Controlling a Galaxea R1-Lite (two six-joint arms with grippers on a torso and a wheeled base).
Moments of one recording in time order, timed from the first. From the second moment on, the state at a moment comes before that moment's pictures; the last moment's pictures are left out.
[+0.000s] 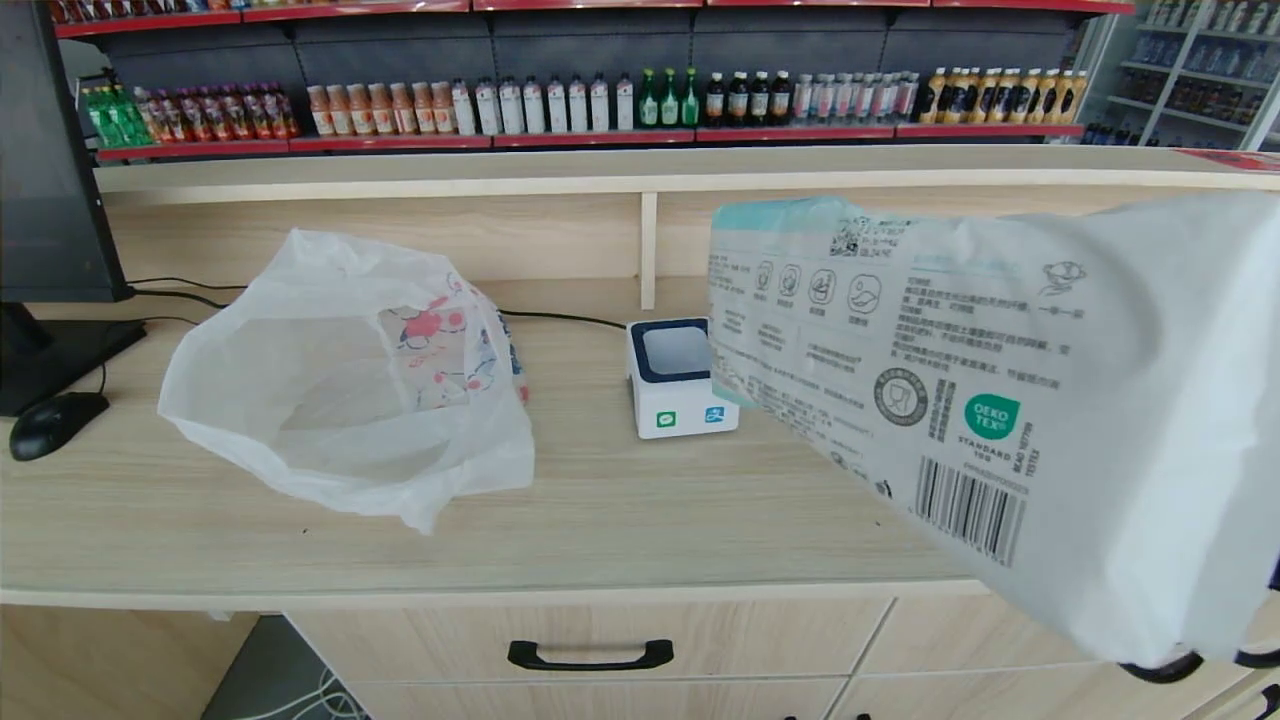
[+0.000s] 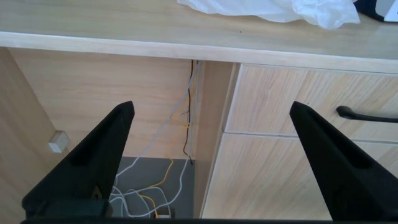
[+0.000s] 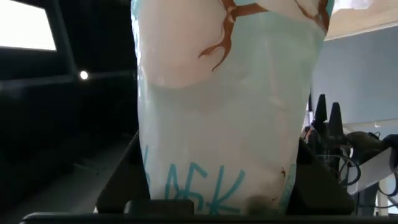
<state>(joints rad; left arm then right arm) 0.00 0.00 0.00 0.00 0.00 0.00 0.72 1.30 -0.63 -0.88 0.41 1.79</state>
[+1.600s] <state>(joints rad) 0.00 0.00 0.00 0.00 0.00 0.00 0.77 1.60 -0.50 -1.57 0.64 2.44</state>
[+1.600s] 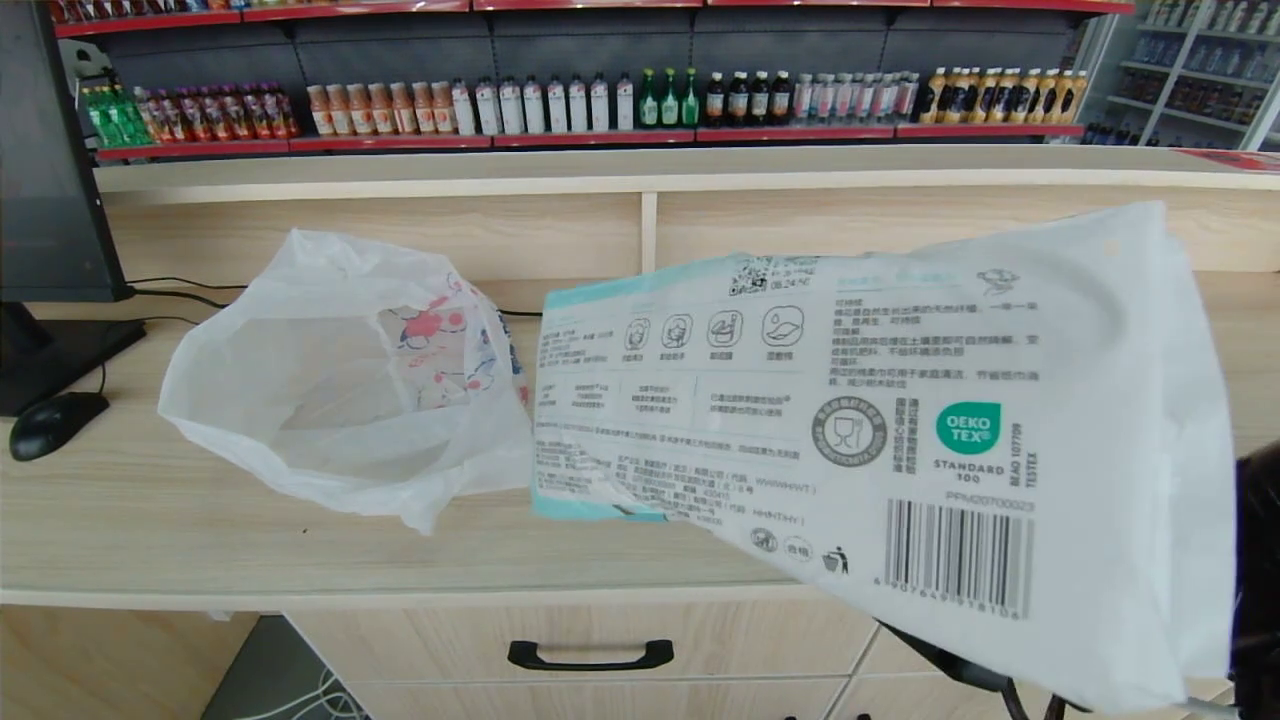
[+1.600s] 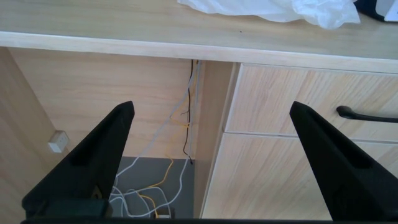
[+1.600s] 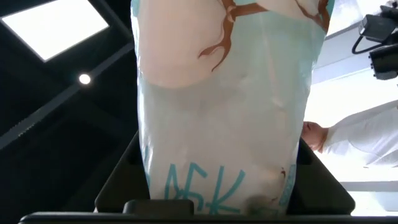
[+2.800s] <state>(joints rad) 0.00 0.00 0.00 0.00 0.00 0.00 0.71 1.54 -0.45 -1.57 0.59 2.47</state>
